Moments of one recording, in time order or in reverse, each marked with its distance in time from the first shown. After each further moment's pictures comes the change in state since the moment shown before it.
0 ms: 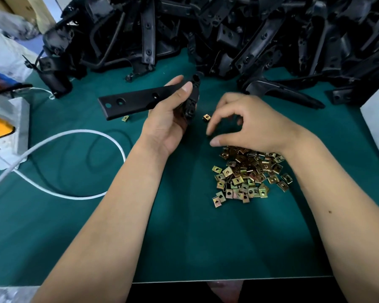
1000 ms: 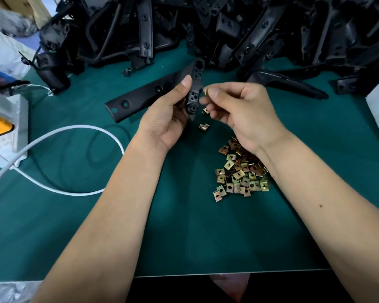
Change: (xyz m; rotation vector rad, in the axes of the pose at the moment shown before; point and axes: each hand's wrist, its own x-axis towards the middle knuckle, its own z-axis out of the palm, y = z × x) left_hand 0.004 -0.004 -0.011 0.107 -0.079 -0.087; right_hand 0.016 -0.009 0.039 1.052 0.495 0.282
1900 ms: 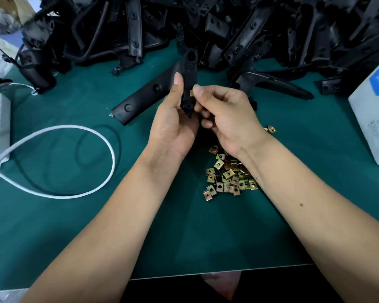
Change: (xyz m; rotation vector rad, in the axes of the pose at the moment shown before) left_hand -0.020 -0.020 0.040 -0.145 0.083 -0.012; right_hand -0.004 0.004 0.014 0.088 0.015 0.036
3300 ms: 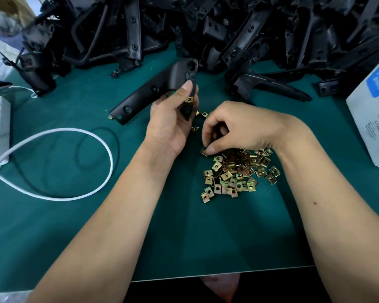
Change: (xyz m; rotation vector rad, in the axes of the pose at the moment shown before) left_hand 0.020 0.001 -0.008 -0.140 0.003 0.080; right_hand 0.012 -0.033 -0.047 -1.228 -0.690 -0.066
